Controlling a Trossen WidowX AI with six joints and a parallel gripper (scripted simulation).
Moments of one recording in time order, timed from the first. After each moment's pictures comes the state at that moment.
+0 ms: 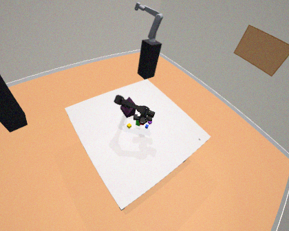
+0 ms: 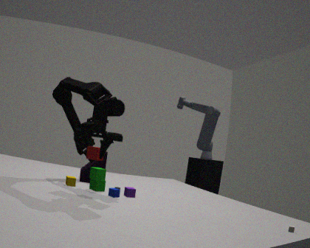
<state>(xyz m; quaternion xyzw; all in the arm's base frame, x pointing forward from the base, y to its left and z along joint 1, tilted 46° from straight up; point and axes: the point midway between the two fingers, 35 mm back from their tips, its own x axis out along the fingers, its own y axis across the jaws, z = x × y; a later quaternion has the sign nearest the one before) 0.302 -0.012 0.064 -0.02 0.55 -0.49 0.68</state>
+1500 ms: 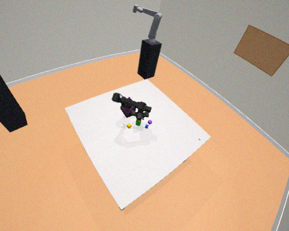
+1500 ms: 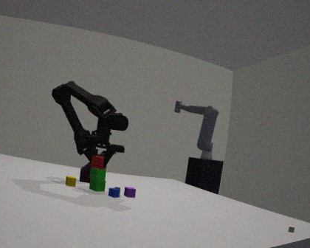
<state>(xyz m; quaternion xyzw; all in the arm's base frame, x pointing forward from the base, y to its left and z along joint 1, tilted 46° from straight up) 0.216 -0.009 0.015 -0.02 0.54 -0.50 0.67</state>
